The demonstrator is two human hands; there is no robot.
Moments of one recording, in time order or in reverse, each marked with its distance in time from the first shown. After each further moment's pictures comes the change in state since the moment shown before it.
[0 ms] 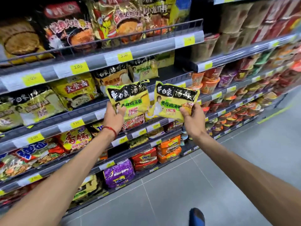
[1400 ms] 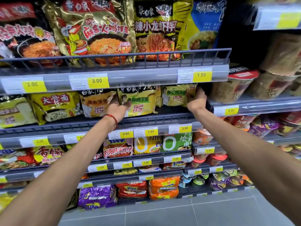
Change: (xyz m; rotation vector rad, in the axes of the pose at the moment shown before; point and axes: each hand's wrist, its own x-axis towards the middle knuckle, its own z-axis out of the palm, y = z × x) left_hand 0.167 0.076 0.111 -0.088 0.201 -0.211; right_hand 0.358 -0.008 0.068 -0.164 -0.061 -0.075
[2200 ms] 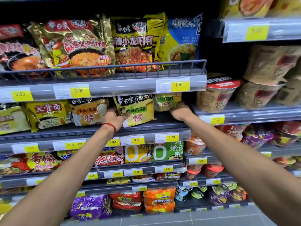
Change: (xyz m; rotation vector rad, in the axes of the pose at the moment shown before) left_hand -0.009 0.008 0.042 0.045 0.112 0.098; right_hand 0.009 0.000 -0.021 -0.512 -0.519 -0.123
